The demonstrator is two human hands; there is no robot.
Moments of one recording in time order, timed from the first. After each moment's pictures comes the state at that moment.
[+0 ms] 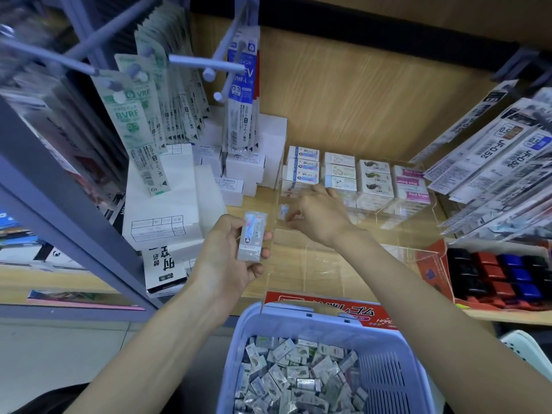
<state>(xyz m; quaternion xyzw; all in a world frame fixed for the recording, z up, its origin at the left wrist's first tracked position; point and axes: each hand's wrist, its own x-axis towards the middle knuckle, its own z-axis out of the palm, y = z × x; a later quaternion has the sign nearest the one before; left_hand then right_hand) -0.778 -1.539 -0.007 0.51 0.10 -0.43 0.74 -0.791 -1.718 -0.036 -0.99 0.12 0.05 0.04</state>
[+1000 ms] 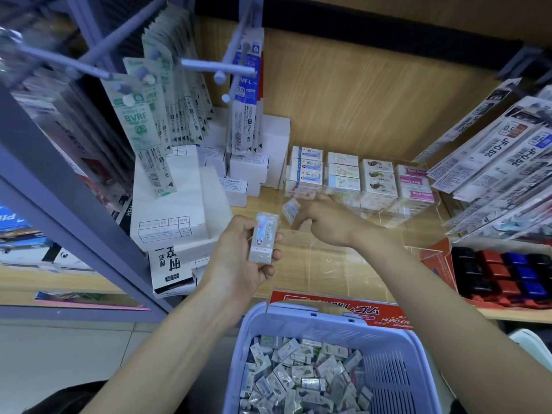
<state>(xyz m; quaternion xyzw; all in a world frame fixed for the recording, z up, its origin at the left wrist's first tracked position) -0.784 -1.541 -0.002 0.51 0.09 -0.43 0.74 -0.796 -1.729 -0.034 -0.98 0.08 0.16 0.12</state>
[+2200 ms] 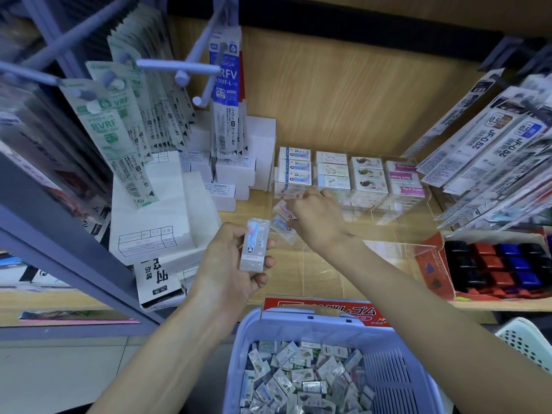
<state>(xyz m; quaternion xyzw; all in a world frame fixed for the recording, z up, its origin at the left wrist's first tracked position) -0.784 -1.545 -0.002 0.52 0.10 -0.44 0.73 -0.790 -1.714 -0.047 -0.99 0.15 0.03 -0.06</state>
